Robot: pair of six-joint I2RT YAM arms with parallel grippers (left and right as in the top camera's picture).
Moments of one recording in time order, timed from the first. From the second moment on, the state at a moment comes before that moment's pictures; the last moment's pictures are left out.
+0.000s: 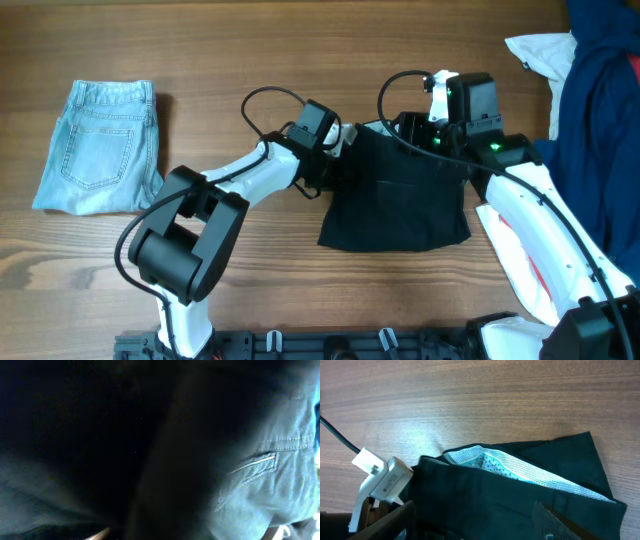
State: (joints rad) left arm -0.55 1.98 1.16 -0.35 0.58 -0.45; right arm 0.22 1.45 1.04 -0.49 -0.16 0.25
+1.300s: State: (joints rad) left arm 0.49 1.50 1.16 -0.42 0.08 0.17; right arm 0.22 1.45 1.04 -0.53 -0.15 0.24
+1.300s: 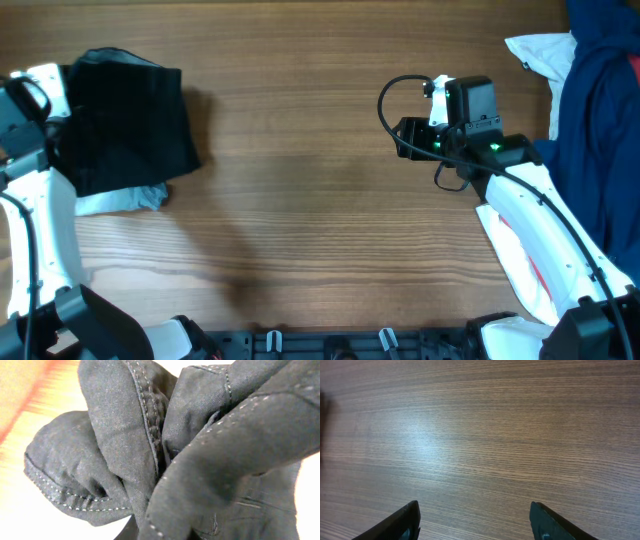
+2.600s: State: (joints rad) left arm 0.32 1.59 1.18 -0.81 0.35 -0.18; right arm 0.22 1.45 1.07 -0.67 -0.13 0.20
